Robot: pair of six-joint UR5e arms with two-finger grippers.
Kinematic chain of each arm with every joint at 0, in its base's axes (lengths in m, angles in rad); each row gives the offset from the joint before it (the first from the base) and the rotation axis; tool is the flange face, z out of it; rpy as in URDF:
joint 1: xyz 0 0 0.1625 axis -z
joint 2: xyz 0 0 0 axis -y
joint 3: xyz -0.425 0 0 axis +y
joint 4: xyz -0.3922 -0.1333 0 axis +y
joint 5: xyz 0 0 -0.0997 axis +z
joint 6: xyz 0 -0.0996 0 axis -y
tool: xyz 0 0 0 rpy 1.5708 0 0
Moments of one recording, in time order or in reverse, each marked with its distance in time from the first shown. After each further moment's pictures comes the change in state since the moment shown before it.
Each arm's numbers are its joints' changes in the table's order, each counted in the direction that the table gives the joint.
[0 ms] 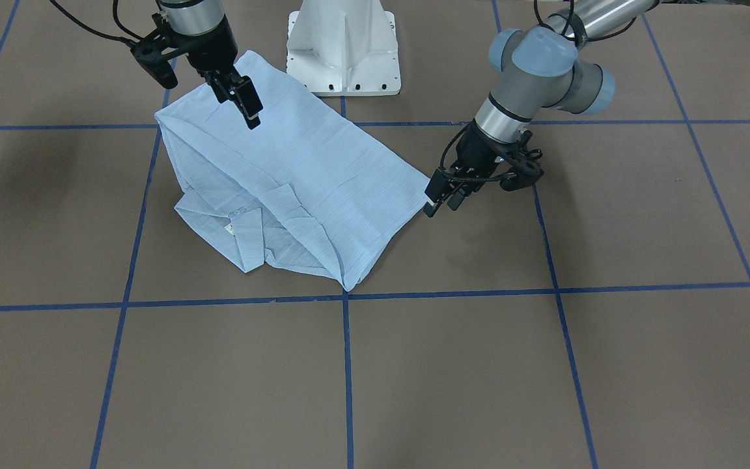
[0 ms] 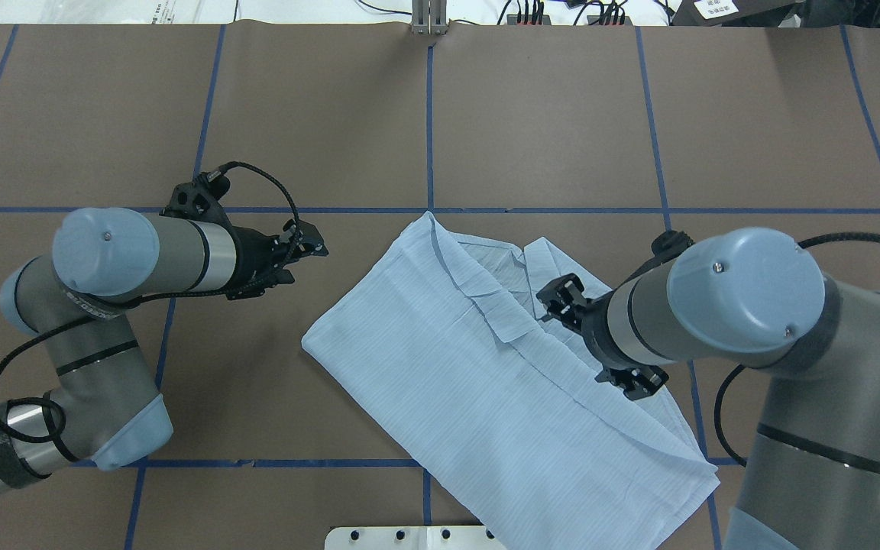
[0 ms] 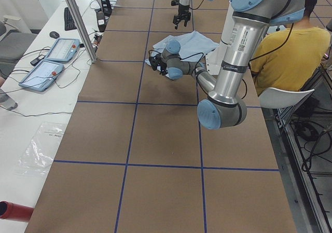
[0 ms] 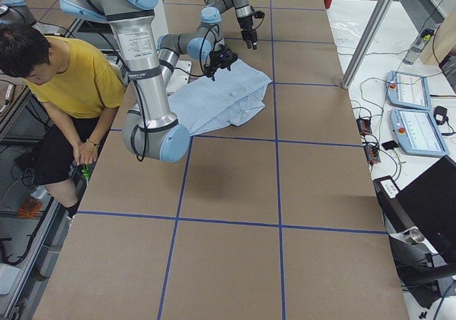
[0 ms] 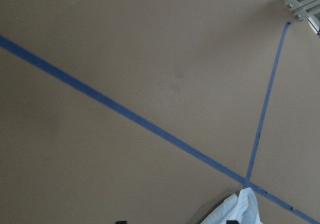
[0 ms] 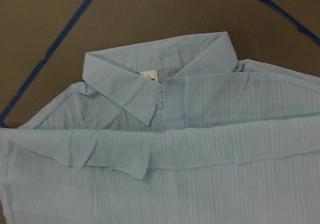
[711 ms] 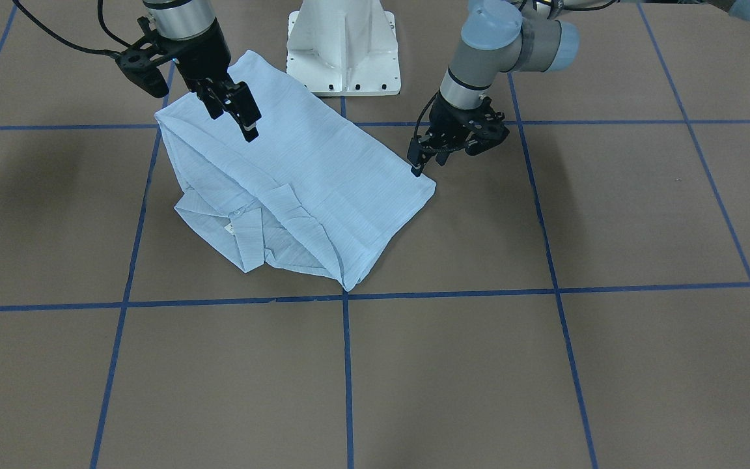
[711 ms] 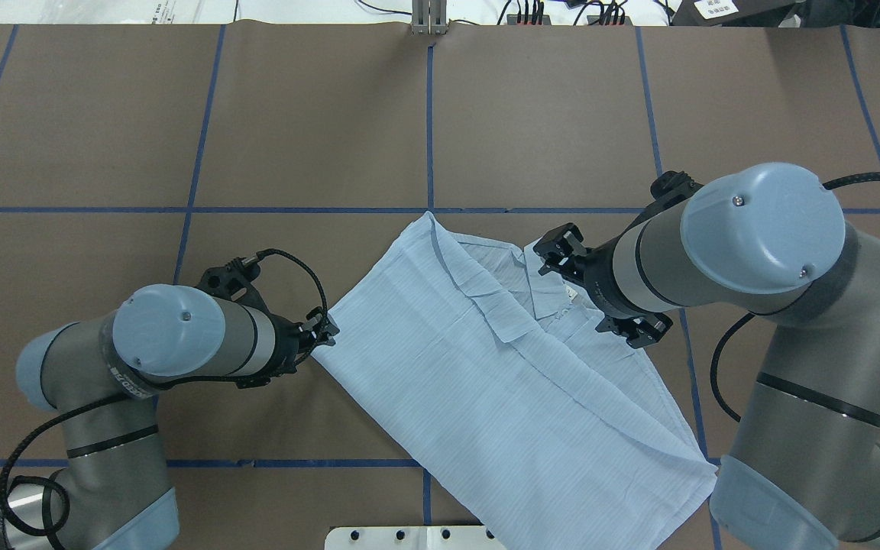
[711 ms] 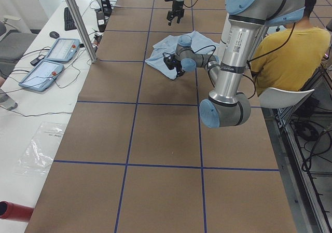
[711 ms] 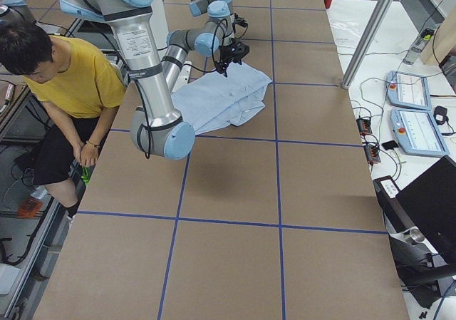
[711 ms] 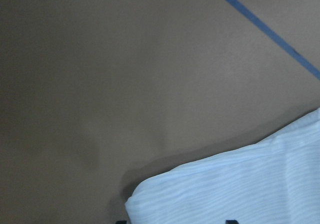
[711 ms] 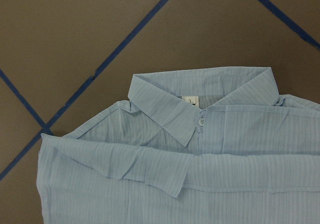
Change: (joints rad) left arm -0.156 0.005 0.106 -0.308 -0.016 -0.059; right arm -0.061 0.037 0.017 -0.004 -0.006 -0.099
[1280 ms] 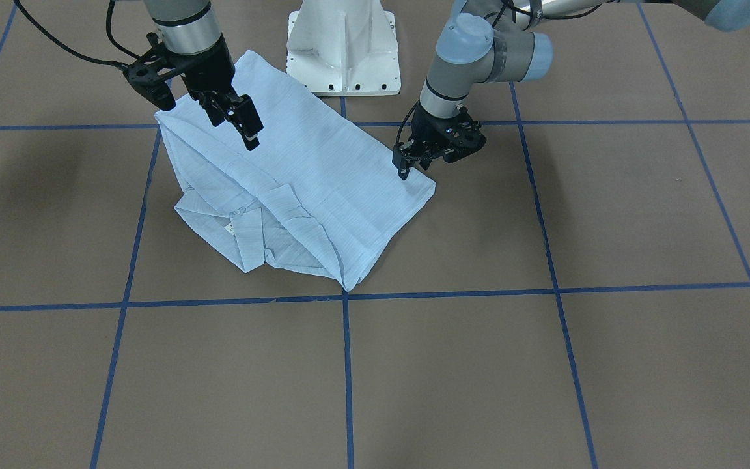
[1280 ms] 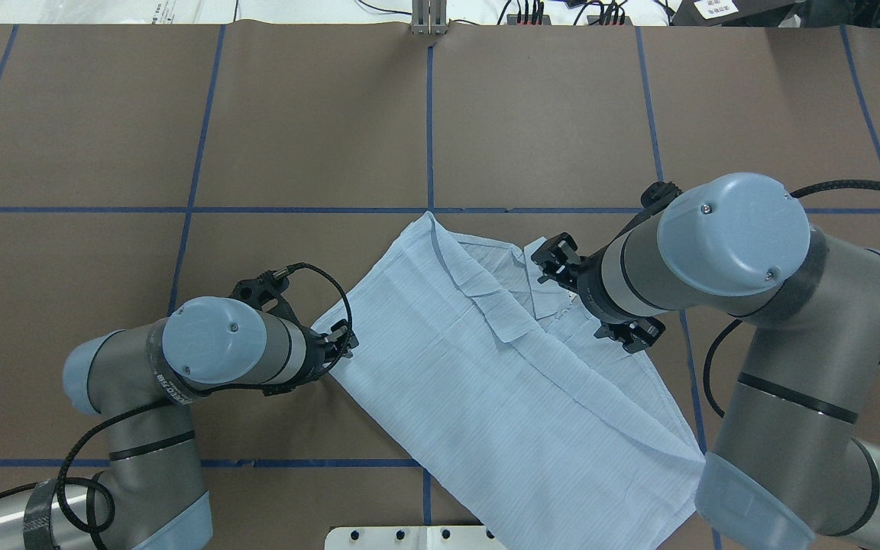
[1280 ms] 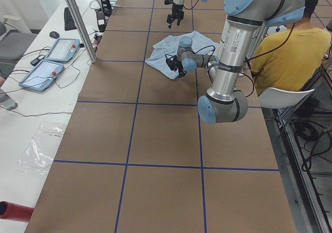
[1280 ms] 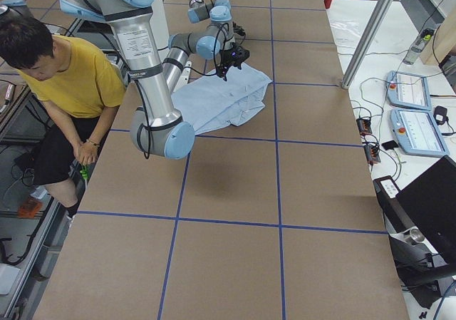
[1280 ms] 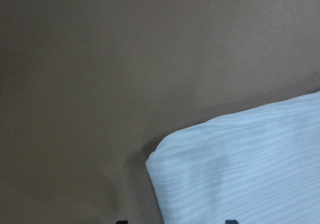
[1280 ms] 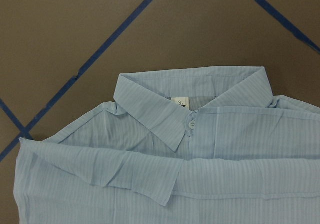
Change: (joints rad) left arm -0.024 -0.060 -0.082 -0.001 -0.014 0.000; right arm 0.014 -0.002 0.040 -0.001 0.000 -0.002
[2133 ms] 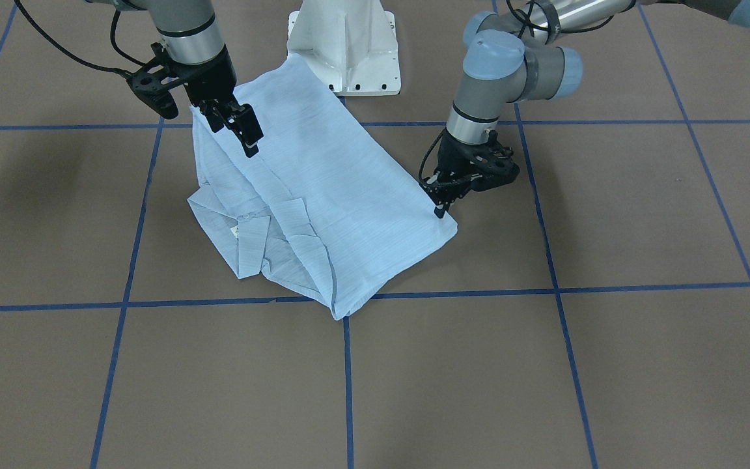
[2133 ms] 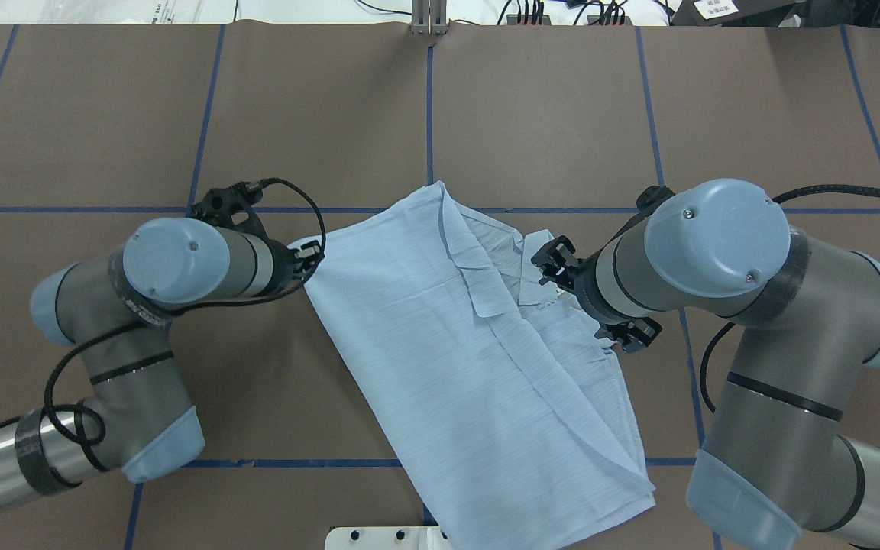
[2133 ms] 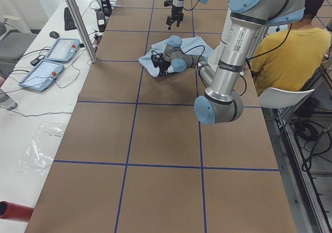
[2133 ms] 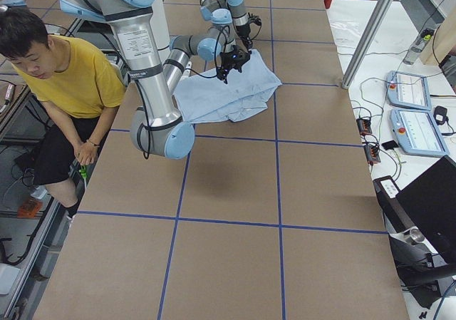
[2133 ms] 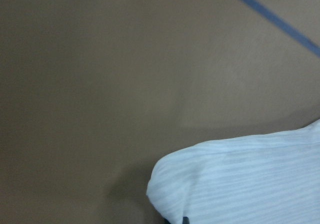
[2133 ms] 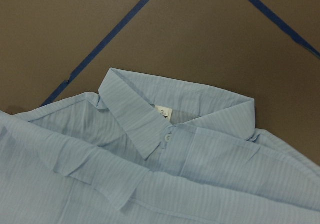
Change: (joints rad) left arm 0.188 -0.024 -0.067 0.072 -0.076 0.280; right arm 0.003 0.002 0.025 -0.002 0.010 0.000
